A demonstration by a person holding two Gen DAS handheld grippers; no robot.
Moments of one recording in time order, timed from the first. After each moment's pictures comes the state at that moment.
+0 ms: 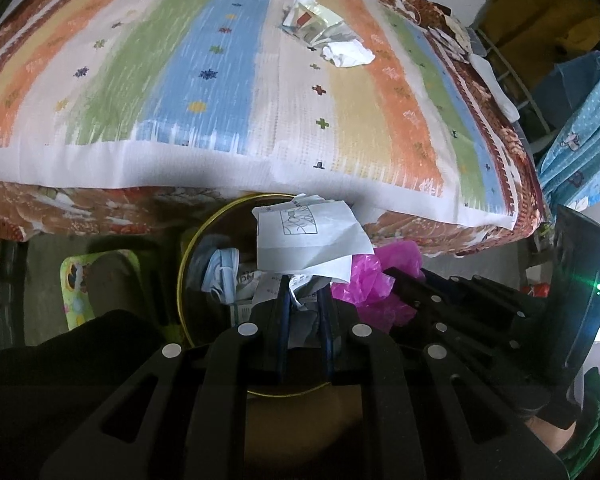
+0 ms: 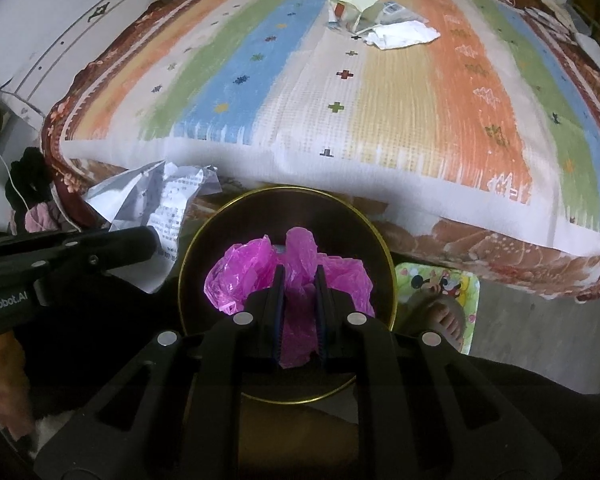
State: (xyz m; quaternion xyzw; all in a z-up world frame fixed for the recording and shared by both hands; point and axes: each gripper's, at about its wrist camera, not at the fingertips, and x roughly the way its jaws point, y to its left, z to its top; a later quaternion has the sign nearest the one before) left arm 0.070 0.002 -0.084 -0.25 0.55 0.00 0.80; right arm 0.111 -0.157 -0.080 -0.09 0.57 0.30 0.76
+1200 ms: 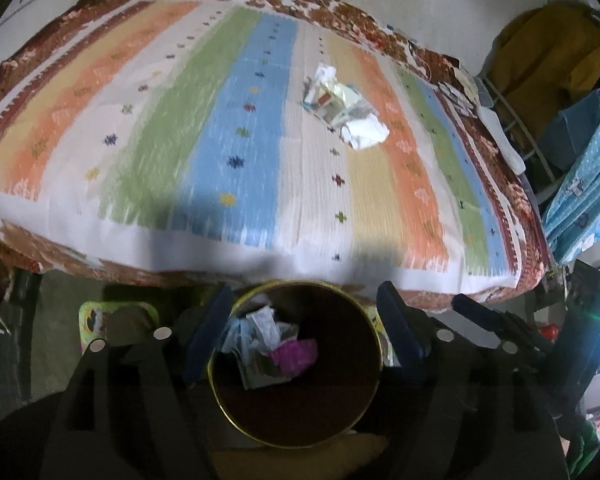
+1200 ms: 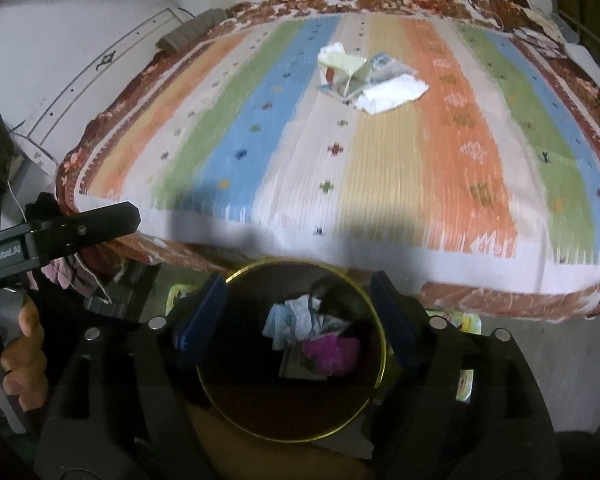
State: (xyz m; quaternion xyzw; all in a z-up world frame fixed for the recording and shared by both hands) left arm 0.098 0.043 -0.039 -0.24 0.48 0.05 0.84; right arm 0.150 -0.167 -0.035 -0.03 0.51 0.32 0.80
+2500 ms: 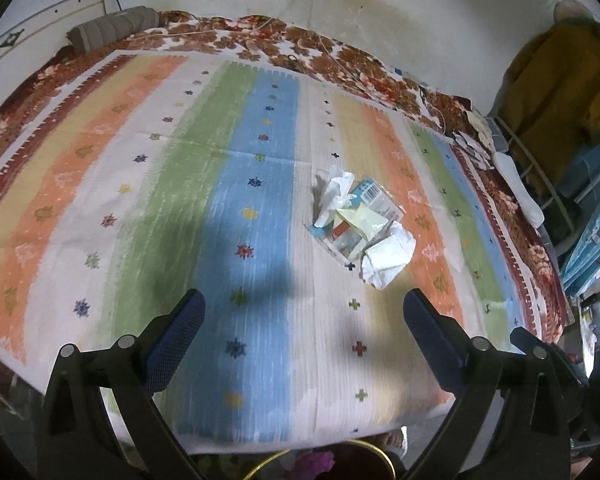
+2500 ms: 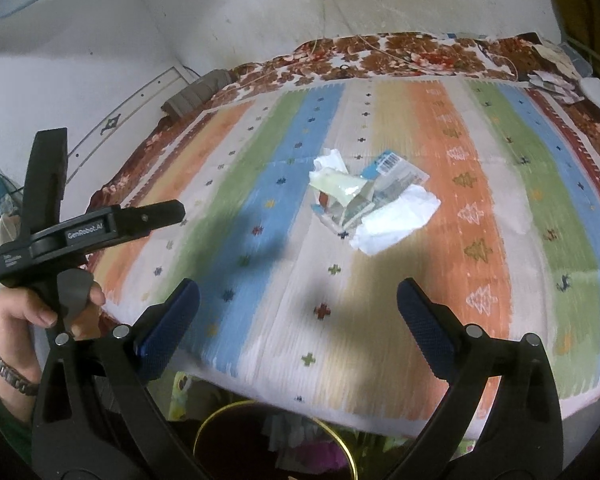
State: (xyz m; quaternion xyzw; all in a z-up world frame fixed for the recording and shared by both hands) left arm 0.266 0.117 -0.023 -0.22 0.42 0.07 0.87; right arm 0.291 -0.134 0.002 0.02 0.43 0.35 0.83
